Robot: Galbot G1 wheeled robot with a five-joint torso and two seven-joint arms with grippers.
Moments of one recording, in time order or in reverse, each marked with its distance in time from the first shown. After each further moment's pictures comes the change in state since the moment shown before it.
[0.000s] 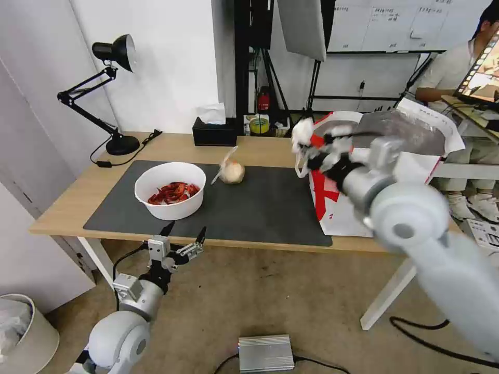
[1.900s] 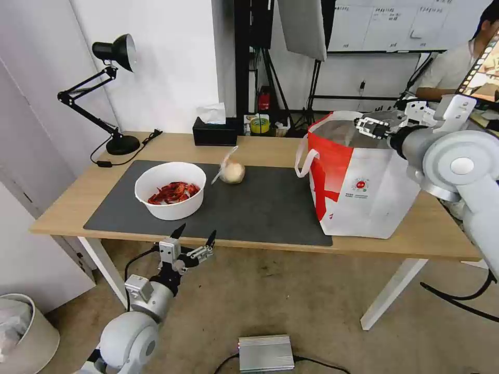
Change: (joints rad) left arm -0.019 -0.012 0.052 0.012 0.003 0.001 0.000; right arm 0.106 -0.071 0.054 -0.235 0.255 -0.027 0.230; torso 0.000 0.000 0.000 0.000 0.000
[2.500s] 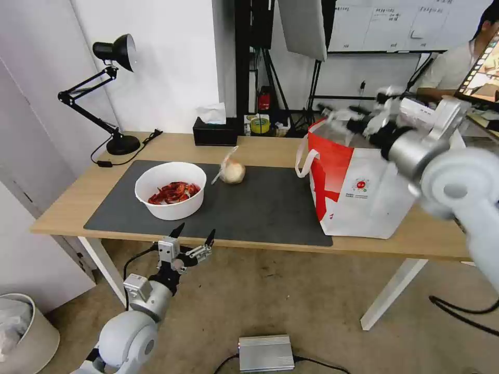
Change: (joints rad) left arm -0.006 0.011 -0.009 0.002 -0.003 0.000 0.001; right arm -0.236 -0.088 0.040 0.158 -0.260 0.206 -0.689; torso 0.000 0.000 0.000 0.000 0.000
